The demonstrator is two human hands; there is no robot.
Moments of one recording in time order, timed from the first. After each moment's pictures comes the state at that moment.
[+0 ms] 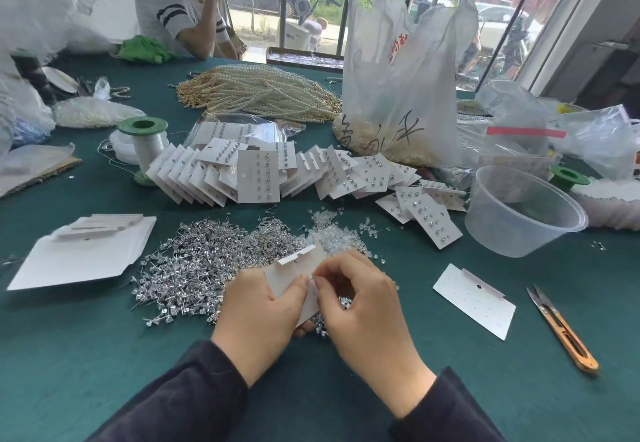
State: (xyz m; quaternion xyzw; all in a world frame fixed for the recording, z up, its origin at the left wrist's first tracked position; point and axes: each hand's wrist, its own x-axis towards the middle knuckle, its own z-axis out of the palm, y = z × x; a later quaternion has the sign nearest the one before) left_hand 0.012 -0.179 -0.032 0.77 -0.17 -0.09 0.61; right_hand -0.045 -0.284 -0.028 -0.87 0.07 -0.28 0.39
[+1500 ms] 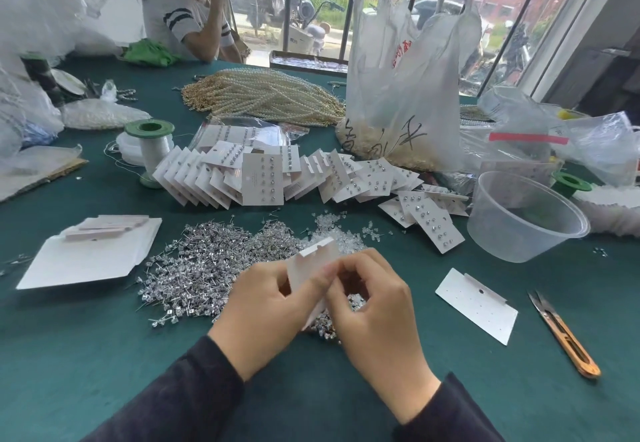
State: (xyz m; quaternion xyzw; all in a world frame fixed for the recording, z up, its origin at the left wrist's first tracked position) left_hand 0.014 -0.174 -0.013 0.77 -0.25 -0.11 0.58; right_hand -0.047 -0.282 -0.027 -0.84 0.08 -0.36 0.39
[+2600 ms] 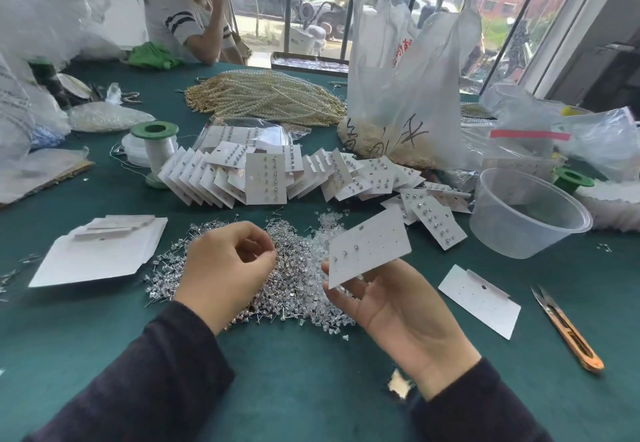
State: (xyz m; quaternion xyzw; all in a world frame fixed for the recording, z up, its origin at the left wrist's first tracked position) left_hand 0.053 -0.151 -0.015 0.85 -0.20 0.04 0.48; right_hand -0.052 -0.305 -0.006 -0.39 0.10 -0.05 0.92
